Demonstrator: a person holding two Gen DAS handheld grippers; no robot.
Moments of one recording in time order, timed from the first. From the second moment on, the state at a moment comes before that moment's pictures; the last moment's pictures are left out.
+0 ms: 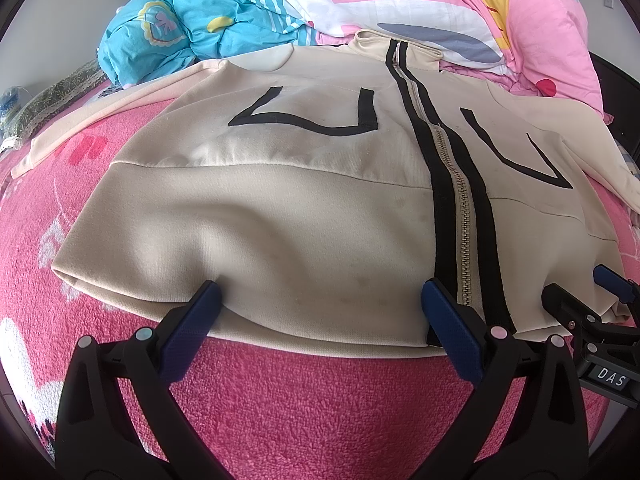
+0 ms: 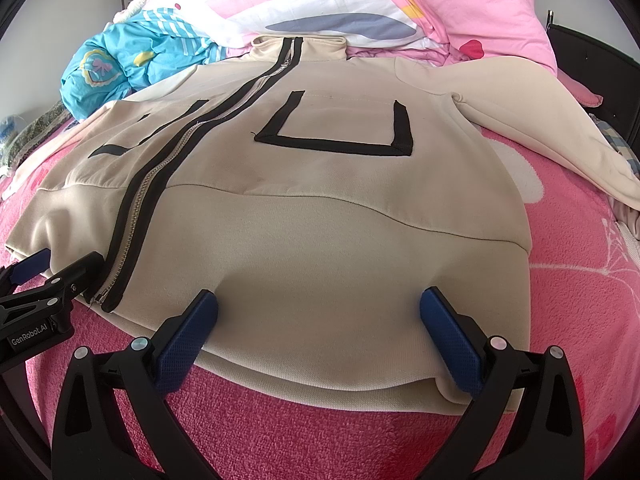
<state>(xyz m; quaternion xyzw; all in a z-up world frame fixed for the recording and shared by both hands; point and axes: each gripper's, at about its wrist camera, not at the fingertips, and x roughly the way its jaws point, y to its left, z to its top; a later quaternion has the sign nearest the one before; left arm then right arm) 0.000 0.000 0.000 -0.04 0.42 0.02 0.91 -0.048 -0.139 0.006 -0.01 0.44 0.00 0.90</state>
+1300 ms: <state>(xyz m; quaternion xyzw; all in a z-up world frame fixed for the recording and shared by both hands) -0.010 -0.012 0.025 0.01 0.44 0.04 0.90 -0.069 -0.183 0.052 0.05 0.41 0.02 0.91</state>
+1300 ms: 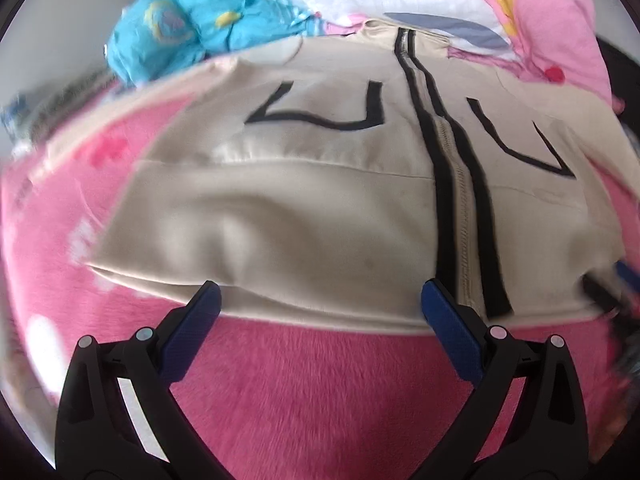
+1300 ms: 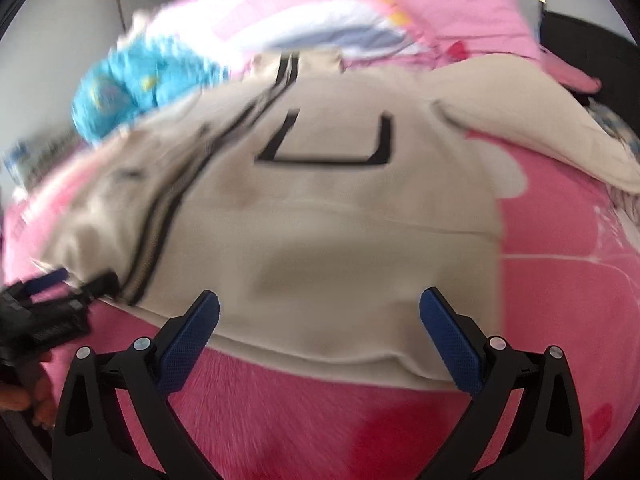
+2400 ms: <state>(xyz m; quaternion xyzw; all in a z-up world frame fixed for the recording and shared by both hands) 0.060 -0.608 0.065 0.33 0.21 -0.51 0.77 -0.105 -0.672 0.078 0.46 0.15 -0.05 0.88</state>
